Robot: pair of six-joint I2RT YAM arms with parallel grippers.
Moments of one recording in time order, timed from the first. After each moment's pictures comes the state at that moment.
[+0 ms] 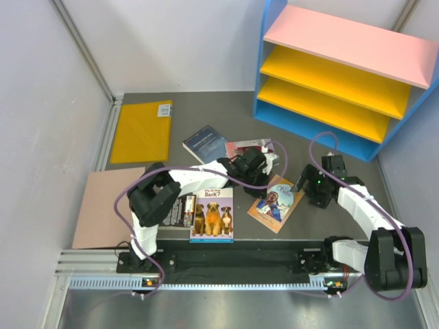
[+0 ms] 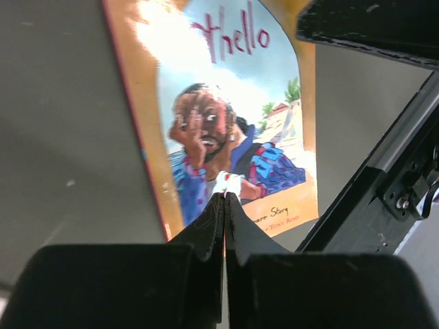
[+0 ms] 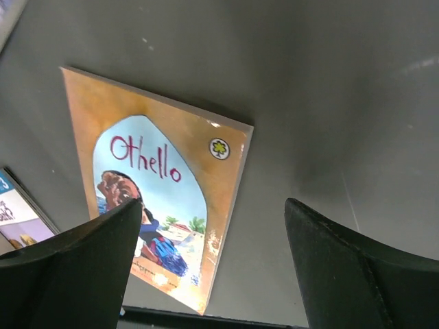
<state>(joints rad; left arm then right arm) -0.93 1.90 1.30 -0.27 0.32 -0.40 0.08 1.12 0.57 -0.51 -0.14 0.65</state>
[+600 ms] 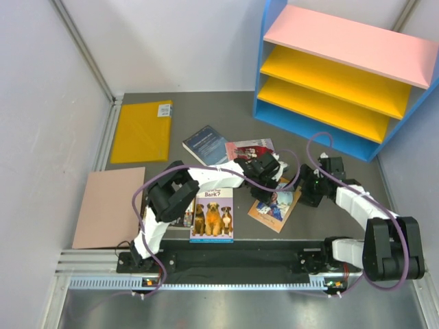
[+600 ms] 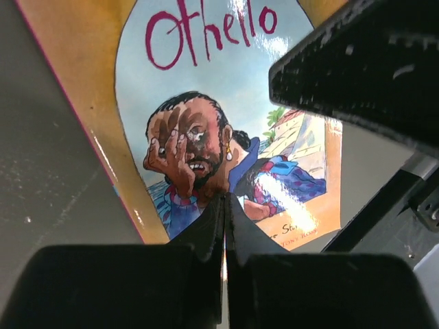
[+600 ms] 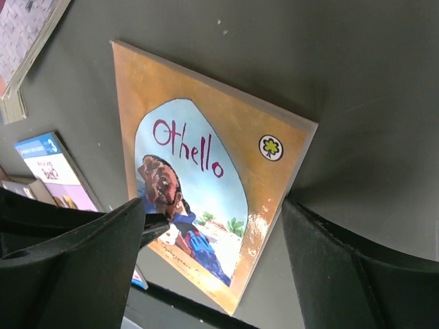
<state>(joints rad) -1.00 2.09 1.49 -0.44 0.28 -0.36 0.05 1.20 0.50 -0.33 -0.38 0.64</state>
